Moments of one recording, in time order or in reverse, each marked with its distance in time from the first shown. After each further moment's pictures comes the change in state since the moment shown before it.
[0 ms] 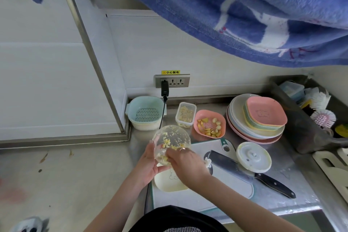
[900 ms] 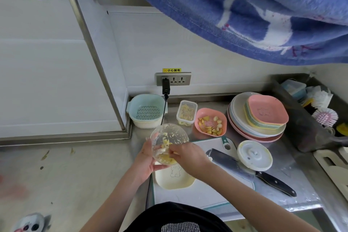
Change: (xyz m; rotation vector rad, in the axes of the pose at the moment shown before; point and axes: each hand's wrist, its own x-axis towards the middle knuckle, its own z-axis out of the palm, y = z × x) left_hand -0.001 0.004 -0.009 0.022 0.077 -0.048; right_hand 0.014 0.005 -0.017 0.065 -0.111 0.045
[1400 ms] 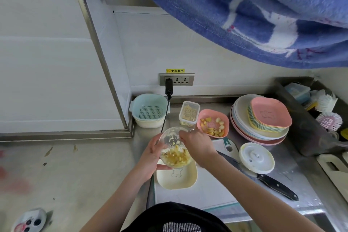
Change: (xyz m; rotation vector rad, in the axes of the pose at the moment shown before) left_hand -0.007 0.000 0.007 0.198 -0.007 0.122; right_hand 0.024 0.025 -0.007 -0.290 0.163 0.005
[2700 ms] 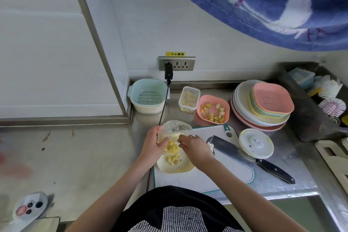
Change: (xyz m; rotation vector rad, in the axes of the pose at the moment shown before) left_hand 0.012 -0.030 -0.007 0.641 0.159 0.382; right_hand -0.031 0.000 0.061 0.327 -0.139 0.147
